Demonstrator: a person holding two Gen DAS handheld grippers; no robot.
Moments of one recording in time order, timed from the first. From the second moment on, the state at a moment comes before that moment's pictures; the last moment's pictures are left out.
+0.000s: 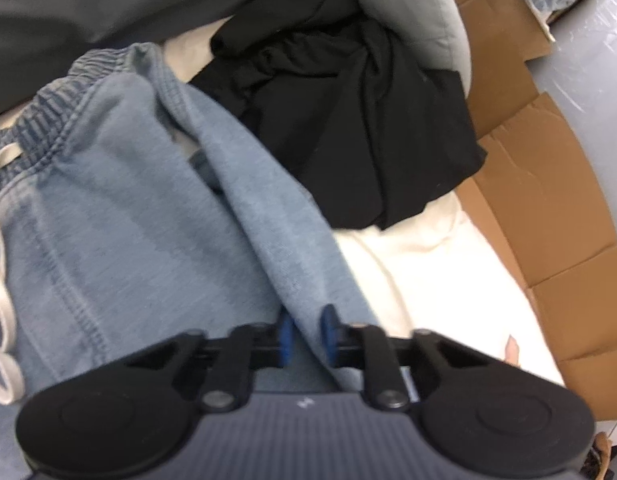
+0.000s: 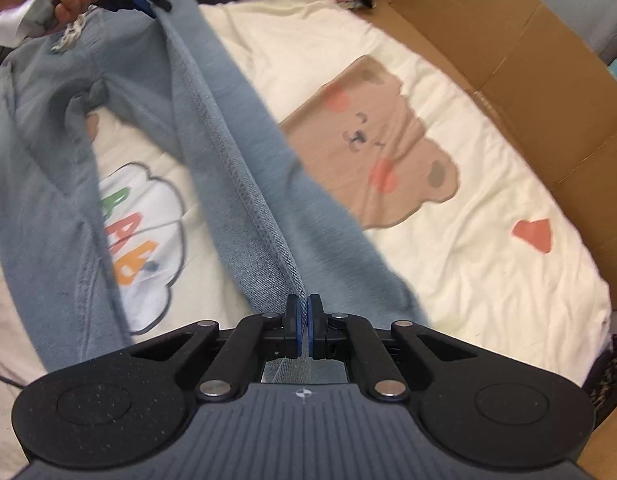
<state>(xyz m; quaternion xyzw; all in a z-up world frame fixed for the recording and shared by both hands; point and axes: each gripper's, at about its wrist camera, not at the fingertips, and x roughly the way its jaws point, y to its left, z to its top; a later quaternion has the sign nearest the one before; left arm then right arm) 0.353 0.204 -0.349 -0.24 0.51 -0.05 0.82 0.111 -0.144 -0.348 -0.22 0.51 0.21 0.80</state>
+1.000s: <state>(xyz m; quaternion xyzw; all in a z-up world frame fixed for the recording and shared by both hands) 0.447 0.149 -0.367 -0.25 0.51 -0.06 0.83 0.291 -0.179 -0.357 -0.35 0.45 0.16 0.80</state>
